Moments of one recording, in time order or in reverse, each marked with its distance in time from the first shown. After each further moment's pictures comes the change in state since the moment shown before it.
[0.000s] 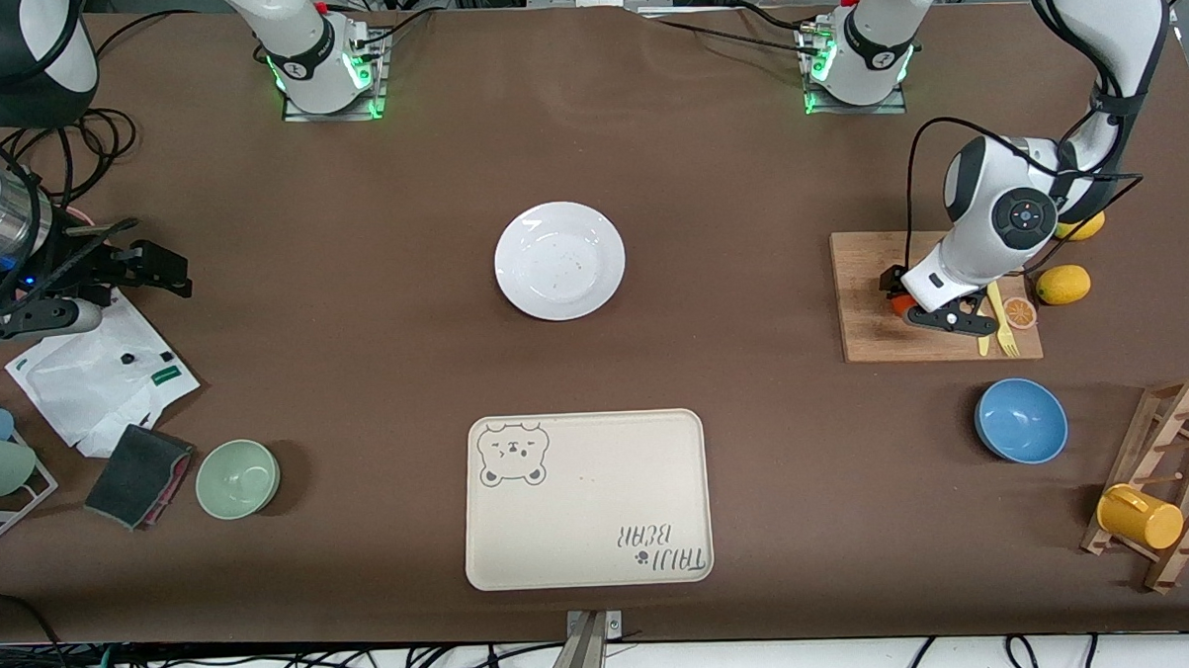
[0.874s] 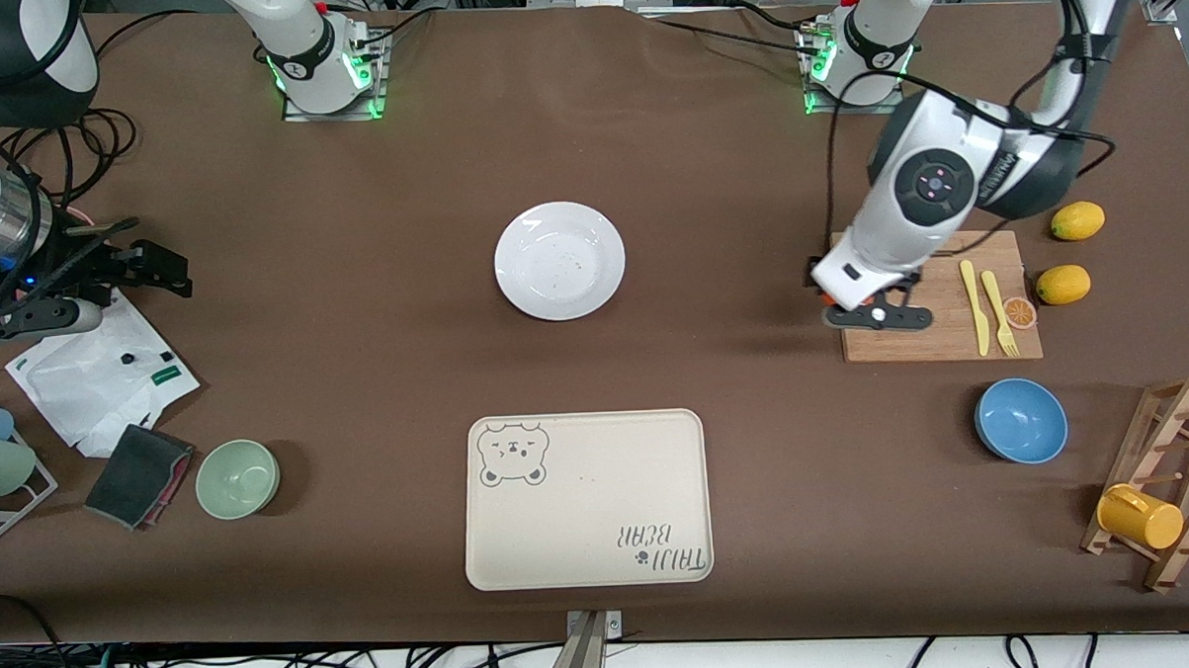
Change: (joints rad) left arm -0.031 -0.062 -0.374 0.377 -0.093 -0.482 -0.442; right arm 0.000 0.000 0.000 0.000 0.000 0.000 -0.007
